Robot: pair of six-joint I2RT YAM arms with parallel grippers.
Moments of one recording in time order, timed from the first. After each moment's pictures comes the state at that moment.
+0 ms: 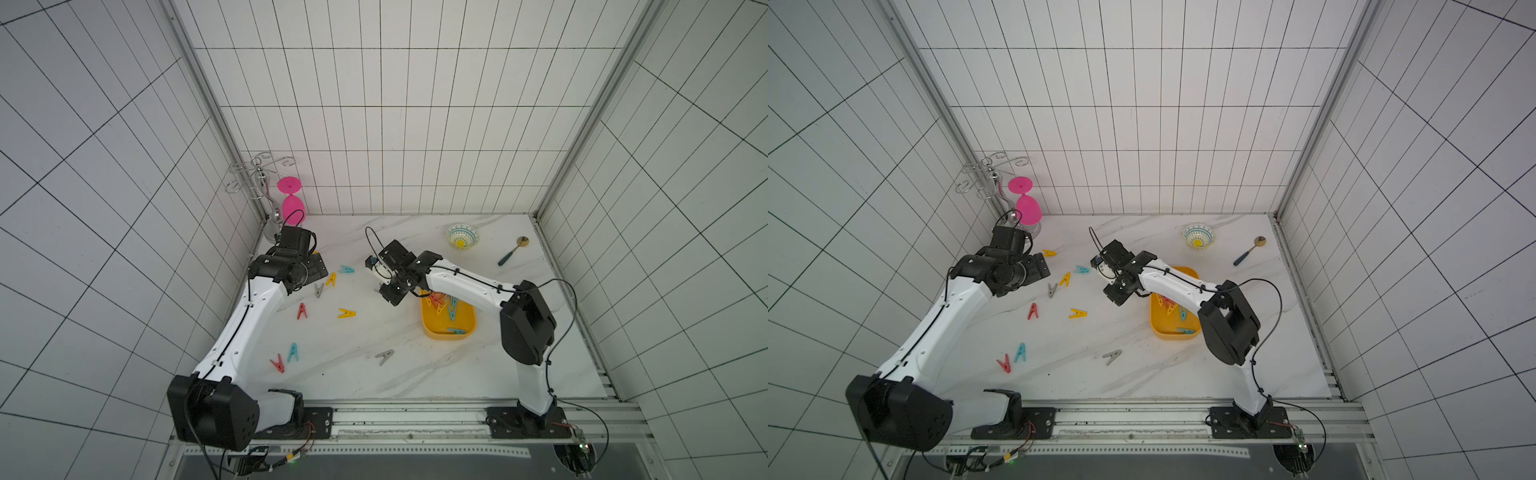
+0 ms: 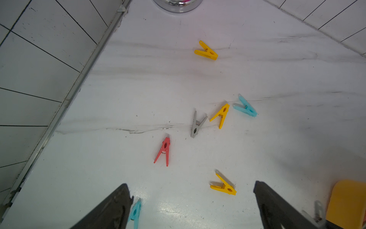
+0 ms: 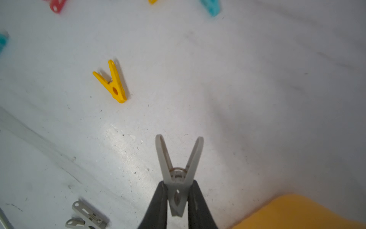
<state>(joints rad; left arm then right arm) -0.14 1.29 1.24 -0.97 -0.21 -0.56 0.91 1.94 1.63 -0.73 -0.06 -0.07</state>
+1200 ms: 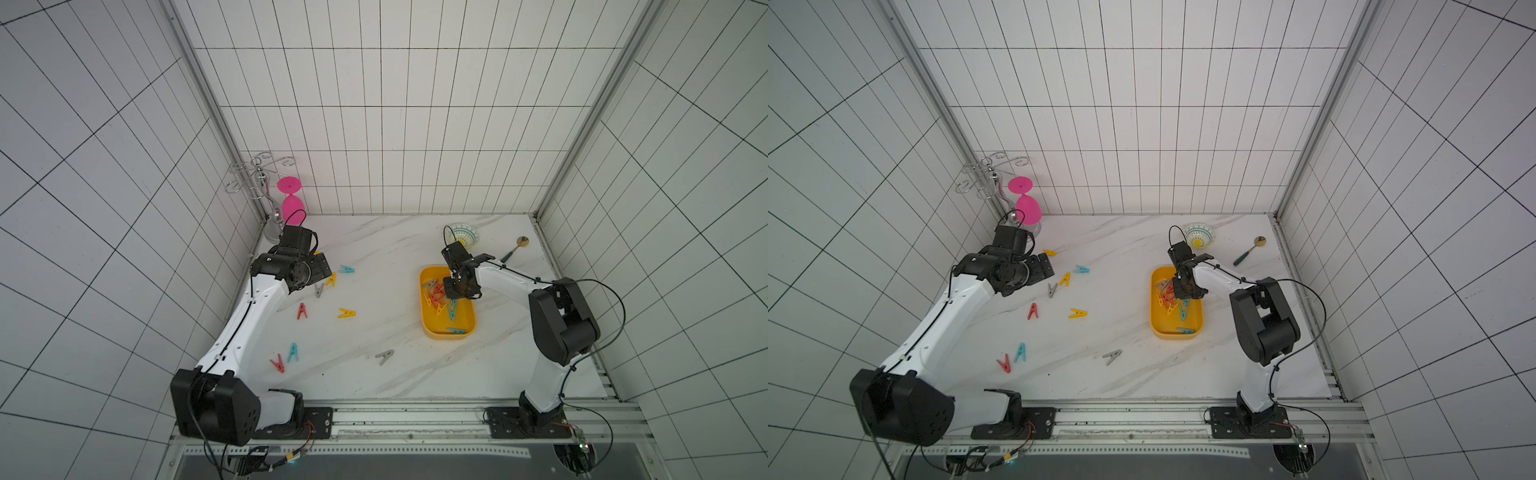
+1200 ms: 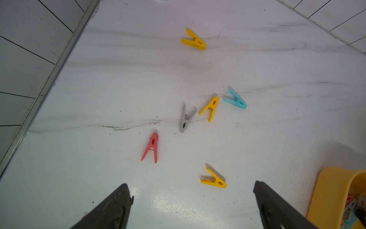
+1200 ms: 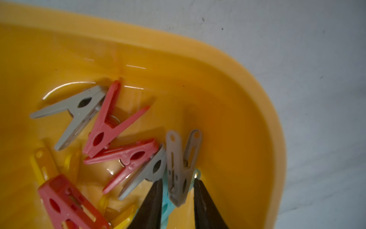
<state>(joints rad) -0.14 1.32 1.24 -0.95 -0.14 -0.56 0.54 1.83 1.23 -0.68 0.18 0.27</state>
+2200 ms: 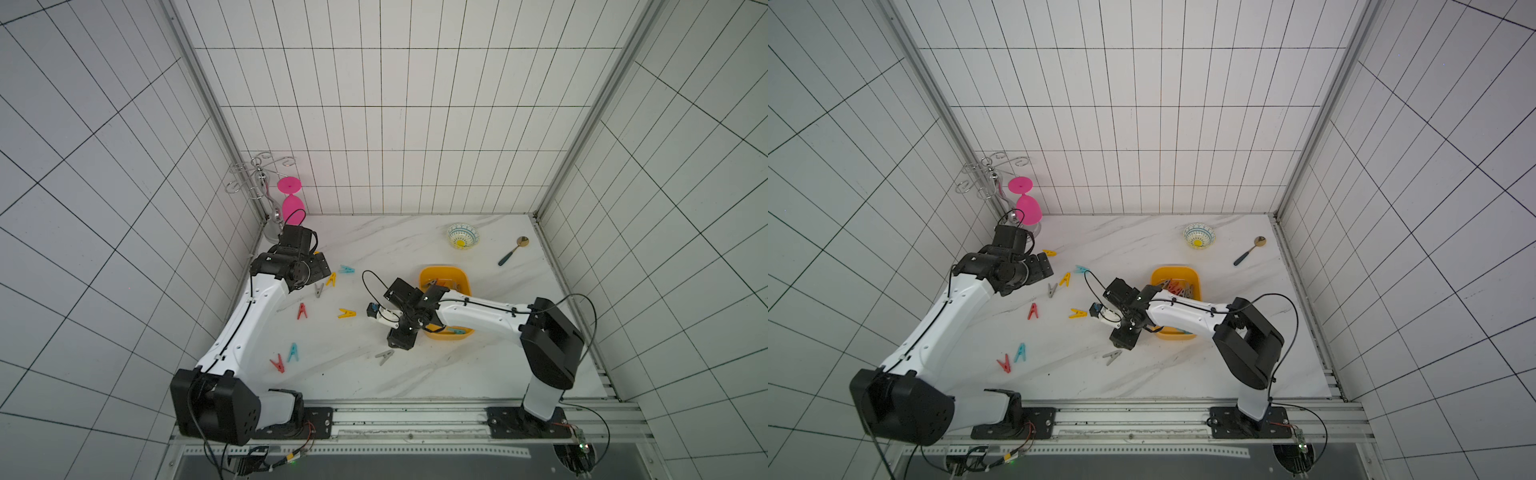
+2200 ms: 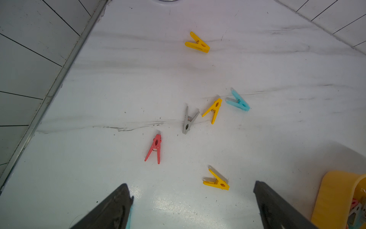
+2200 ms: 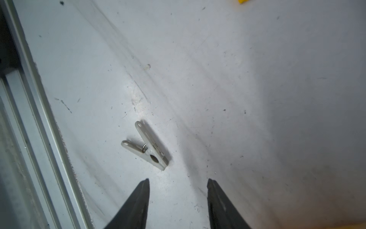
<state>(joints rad) -0.14 1.32 1.25 -0.96 -0.16 -0.56 1.08 1.82 1.25 -0.68 -0.21 -0.27</state>
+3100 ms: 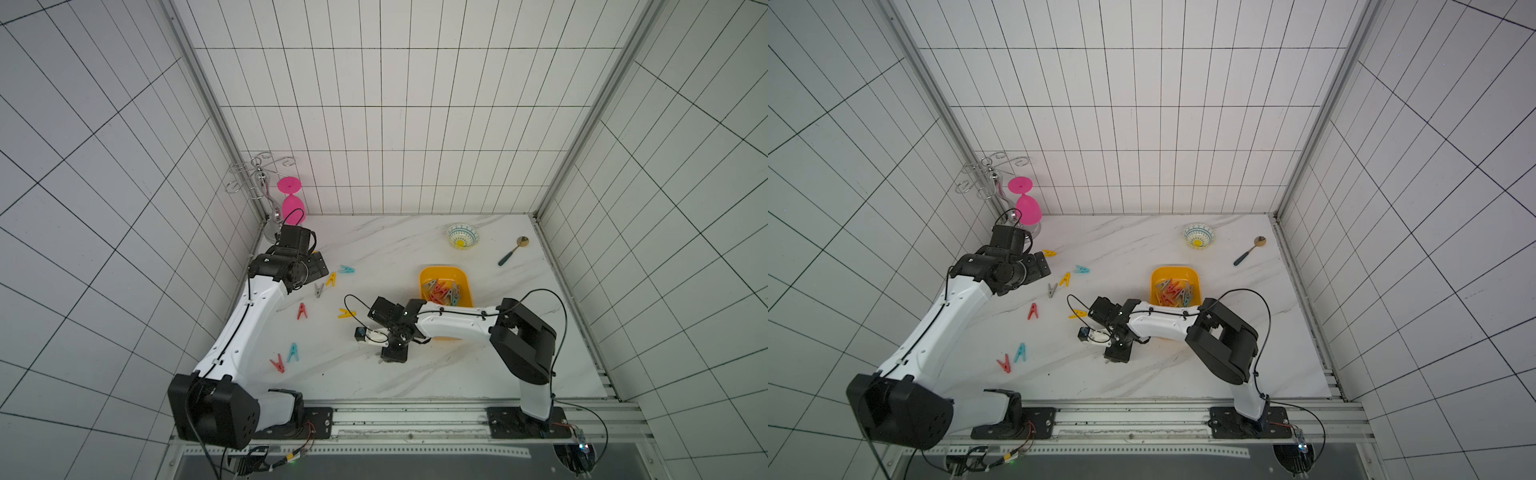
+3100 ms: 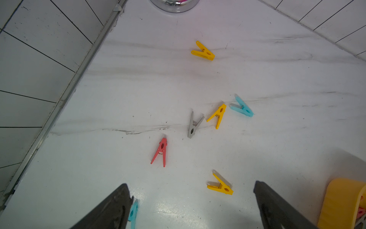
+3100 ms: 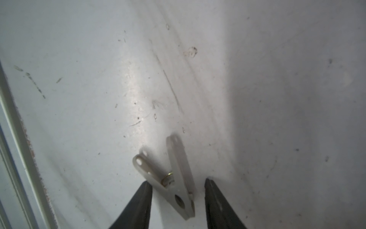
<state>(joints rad) -0.13 1.30 1.25 -0.96 -0.20 -0.56 1.18 1.94 1.29 -0.67 -0.15 -0.37</state>
